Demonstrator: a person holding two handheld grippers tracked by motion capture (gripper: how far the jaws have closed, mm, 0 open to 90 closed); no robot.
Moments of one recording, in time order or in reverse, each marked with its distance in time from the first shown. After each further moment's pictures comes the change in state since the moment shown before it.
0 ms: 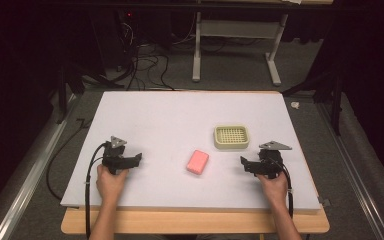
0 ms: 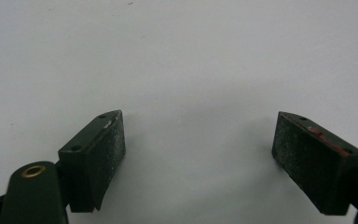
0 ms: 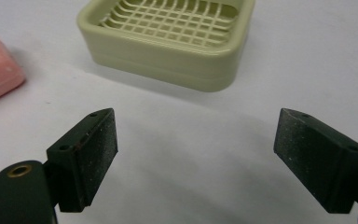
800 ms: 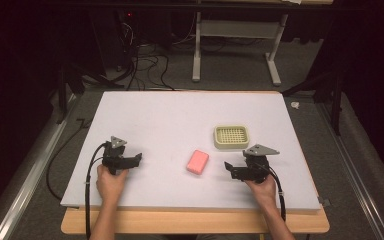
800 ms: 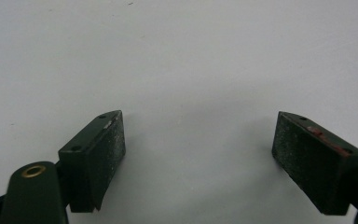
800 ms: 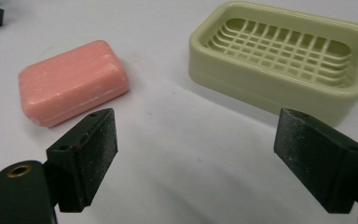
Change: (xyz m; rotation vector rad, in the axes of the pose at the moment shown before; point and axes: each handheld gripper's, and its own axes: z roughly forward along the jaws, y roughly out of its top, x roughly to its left) left arm 0.000 0.000 0.000 -0.003 0.003 0.001; right arm 0.042 0.003 0.000 -0.065 0.178 -0.106
